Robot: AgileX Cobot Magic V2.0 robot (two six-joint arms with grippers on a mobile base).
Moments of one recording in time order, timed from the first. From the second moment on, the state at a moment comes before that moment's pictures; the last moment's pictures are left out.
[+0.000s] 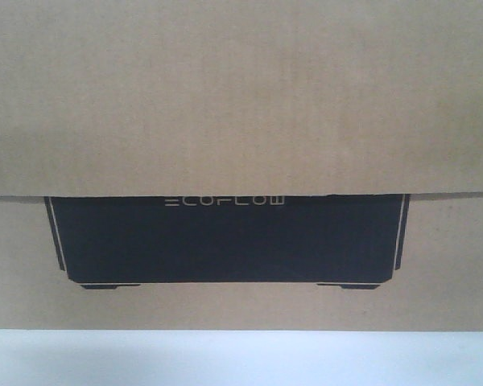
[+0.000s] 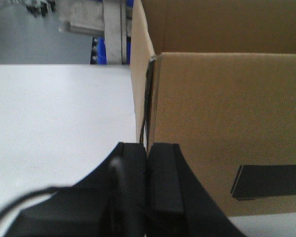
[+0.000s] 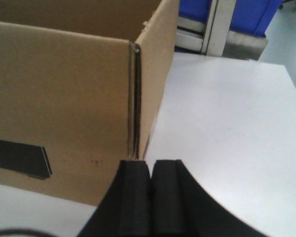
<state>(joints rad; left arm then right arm) -0.15 0.02 -0.41 -0.11 0.63 0.07 0.10 0.03 -0.43 0.06 0.72 -0.06</state>
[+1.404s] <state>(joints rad) -0.05 -0.01 0.03 -0.13 0.09 0.07 0.10 -0.01 -0.42 0.06 0.66 -0.06</state>
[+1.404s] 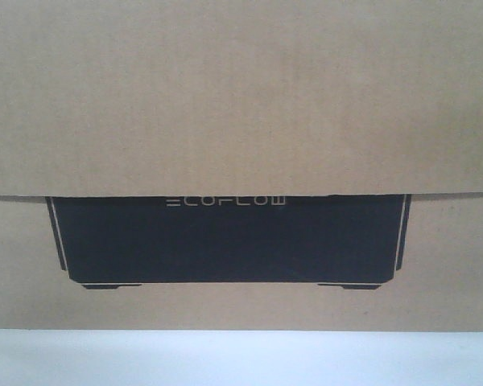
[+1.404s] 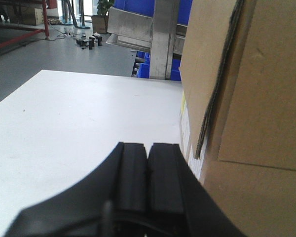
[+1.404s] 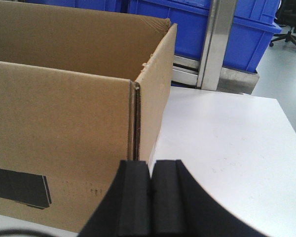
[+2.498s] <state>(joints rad) -0.05 -0.01 0.03 -0.13 0.05 0.07 0.10 -0.01 -0.41 0.05 0.63 -0.06</state>
